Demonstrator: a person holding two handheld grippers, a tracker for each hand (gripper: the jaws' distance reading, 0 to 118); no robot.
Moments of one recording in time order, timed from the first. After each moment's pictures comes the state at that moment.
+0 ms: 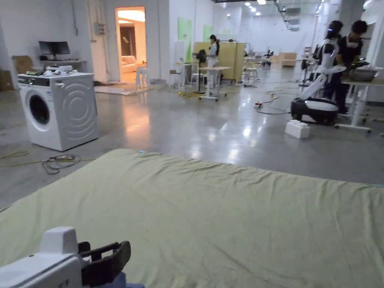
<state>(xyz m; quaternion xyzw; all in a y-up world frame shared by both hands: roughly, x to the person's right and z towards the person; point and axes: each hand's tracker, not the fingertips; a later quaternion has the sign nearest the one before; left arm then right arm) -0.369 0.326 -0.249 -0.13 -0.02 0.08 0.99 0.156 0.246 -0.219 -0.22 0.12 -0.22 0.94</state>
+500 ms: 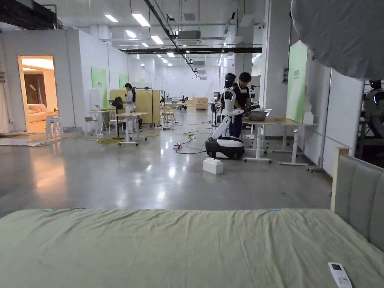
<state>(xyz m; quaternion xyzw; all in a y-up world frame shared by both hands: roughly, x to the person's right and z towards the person) -0.214 0.373 -0.154 0.01 -0.06 -0.05 1.00 0.154 0.354 -0.134 -0.02 0.05 -0.03 1.00</state>
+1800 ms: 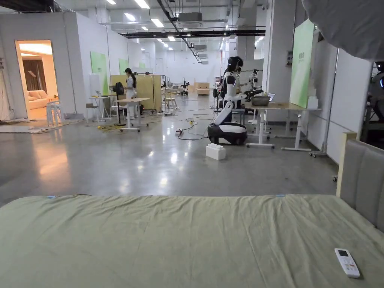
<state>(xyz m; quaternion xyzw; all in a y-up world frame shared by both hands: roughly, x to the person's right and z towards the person) -0.209 0.360 -0.166 -0.01 -0.07 -0.01 1.00 0.153 0.346 -0.147 -0.04 0.04 0.00 1.00</state>
